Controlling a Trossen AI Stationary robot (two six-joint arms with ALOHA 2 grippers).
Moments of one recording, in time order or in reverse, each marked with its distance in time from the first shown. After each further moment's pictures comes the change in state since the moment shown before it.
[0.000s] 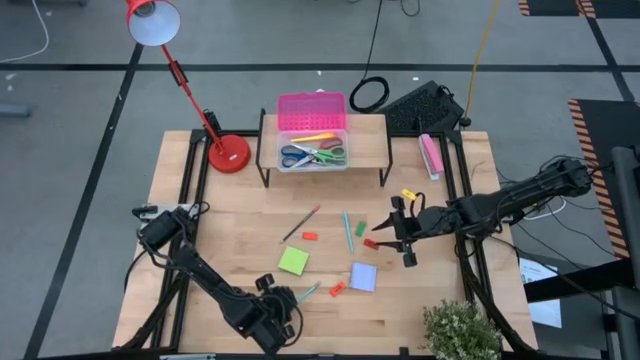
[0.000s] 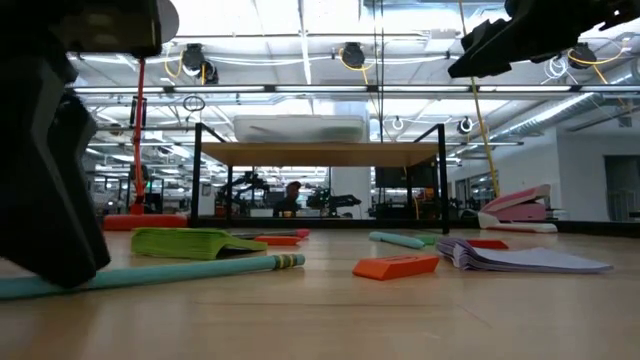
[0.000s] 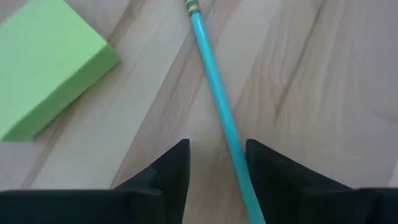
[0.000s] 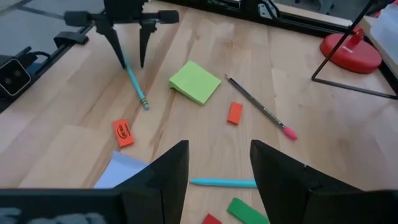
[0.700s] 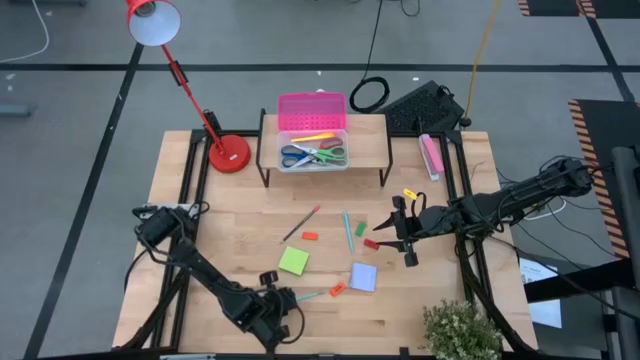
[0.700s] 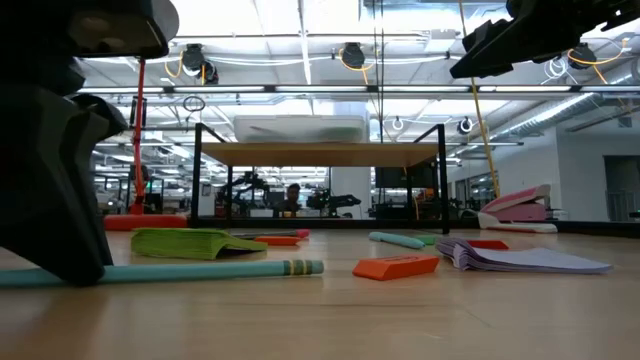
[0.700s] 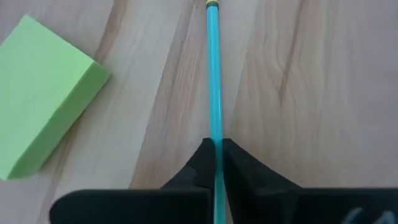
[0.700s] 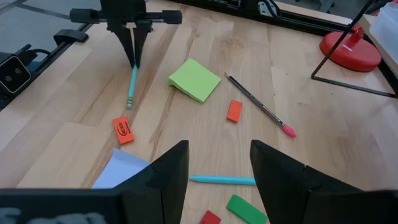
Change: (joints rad) left arm 0.023 -0.028 -0.068 0.035 0.045 0.226; right arm 0.000 -0.011 0.000 -0.017 0.000 -0.001
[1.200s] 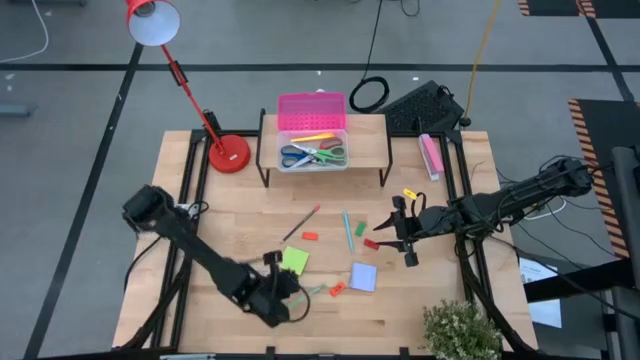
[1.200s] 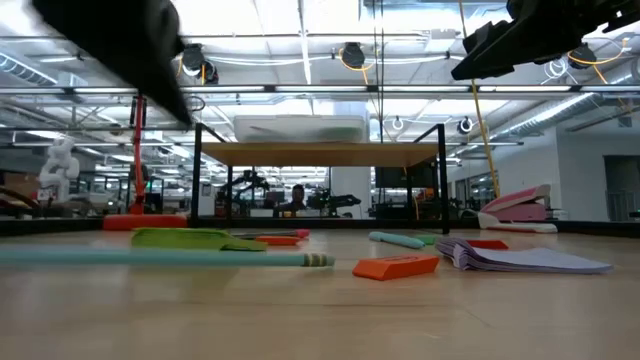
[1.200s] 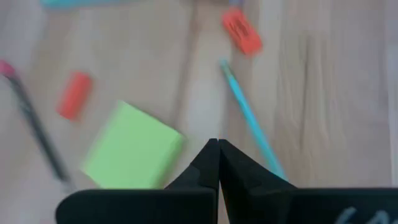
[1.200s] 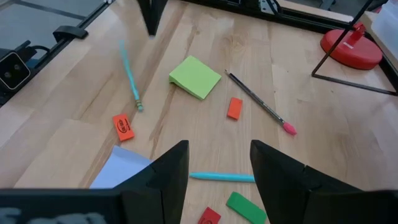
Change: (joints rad) left arm 0.106 -0.240 -0.005 -0.026 -0.032 0.278; right arm 0.000 0.000 0.000 -0.011 0.000 0.000
